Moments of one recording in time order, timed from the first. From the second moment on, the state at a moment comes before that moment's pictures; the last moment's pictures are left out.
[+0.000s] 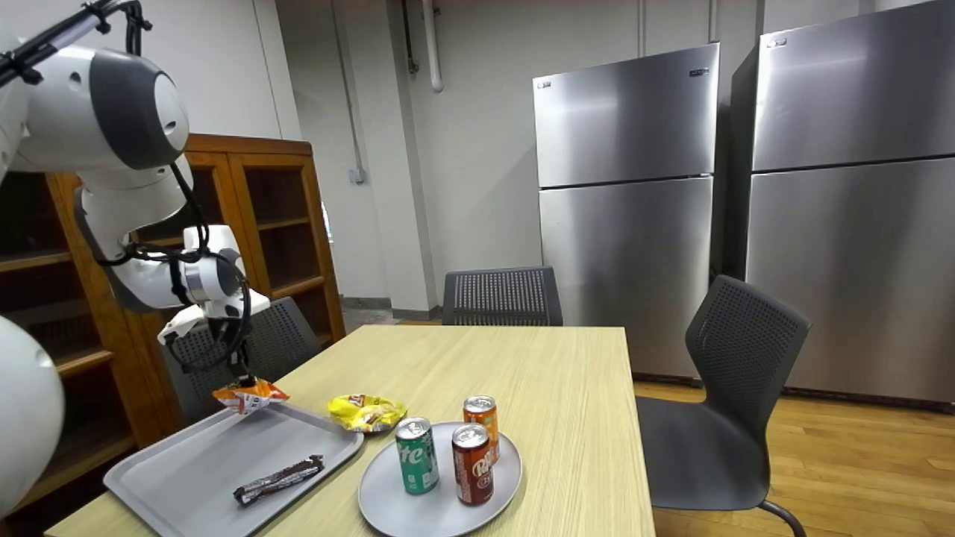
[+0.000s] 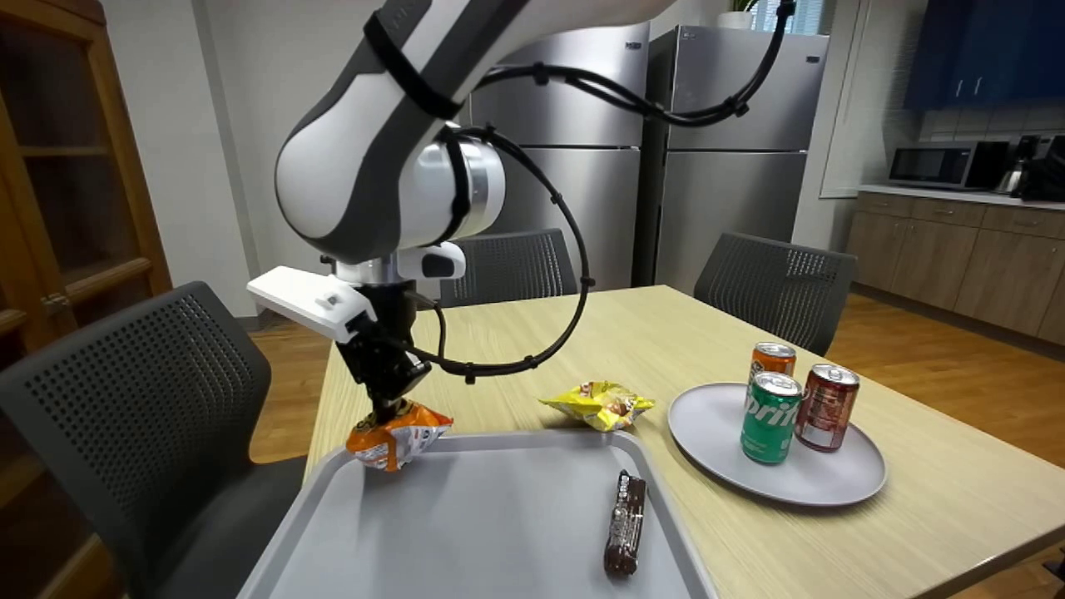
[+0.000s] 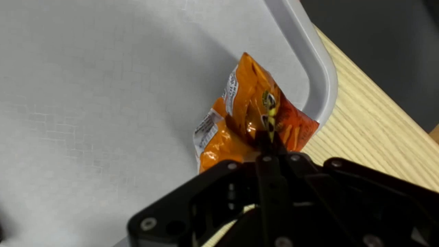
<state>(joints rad) 0.53 0.76 0.11 -1.60 -0.10 2.44 1.50</state>
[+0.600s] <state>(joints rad) 0.52 0.73 0.04 -1.57 -0.11 2.44 1.50</state>
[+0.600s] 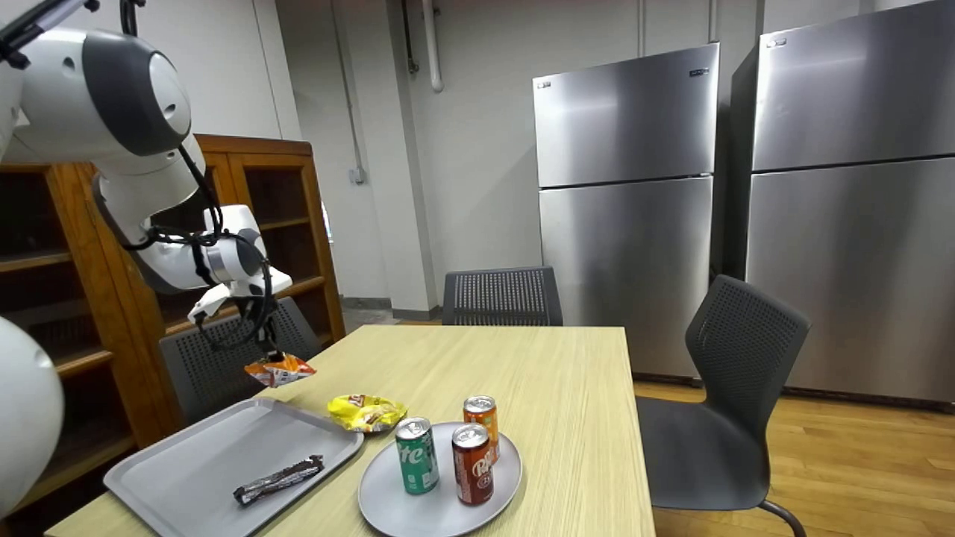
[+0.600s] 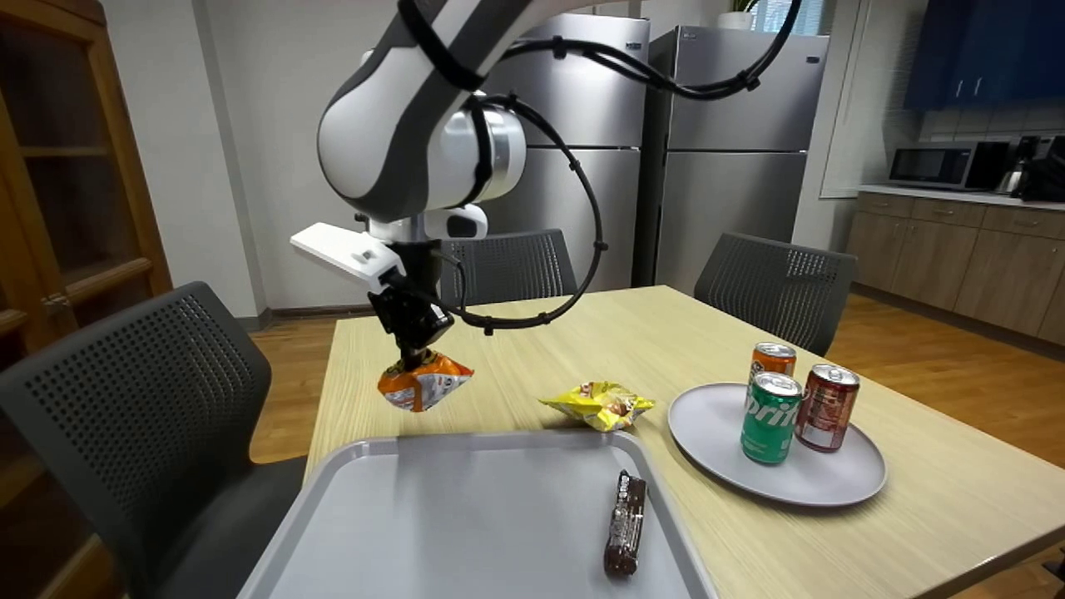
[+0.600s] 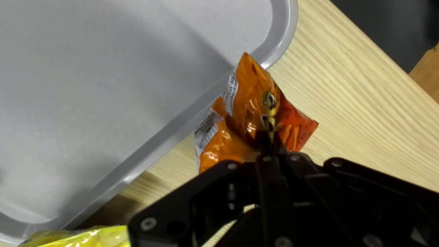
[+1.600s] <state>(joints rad) 0.50 0.77 -0.06 -1.56 -0.11 2.44 1.52</state>
